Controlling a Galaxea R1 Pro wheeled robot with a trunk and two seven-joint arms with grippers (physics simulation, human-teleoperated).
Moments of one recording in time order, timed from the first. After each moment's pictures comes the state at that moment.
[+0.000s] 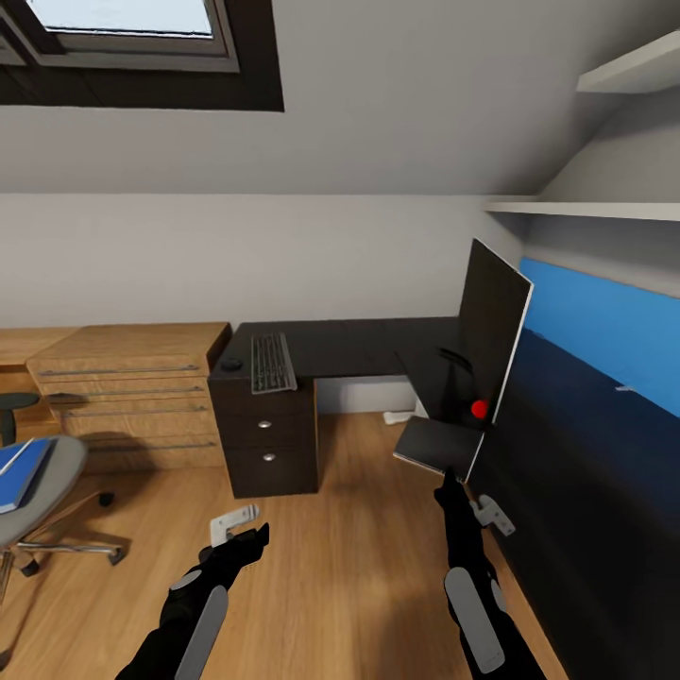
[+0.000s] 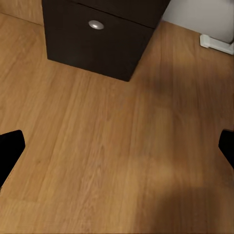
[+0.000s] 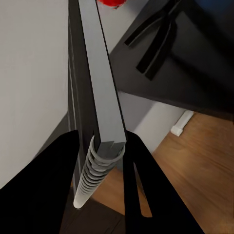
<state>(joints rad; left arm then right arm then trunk) -0.22 -0.09 -0.06 -1.28 0.34 0.42 0.29 -0.31 0.16 -0.06 -1.07 -0.75 -0.36 0.02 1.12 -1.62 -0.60</state>
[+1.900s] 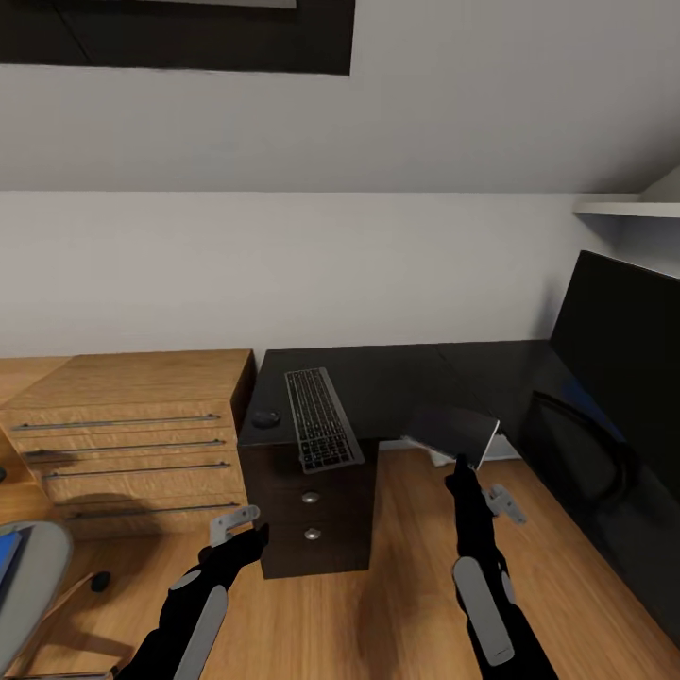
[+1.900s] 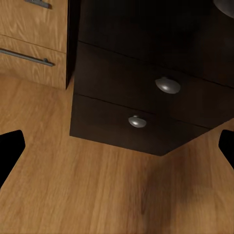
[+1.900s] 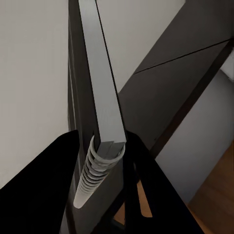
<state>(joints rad) -0.22 -0.09 -0.06 -1.28 0.34 0.42 0.29 -0.31 0.16 -0.09 -1.16 -0.75 -0.36 0.02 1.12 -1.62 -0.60</state>
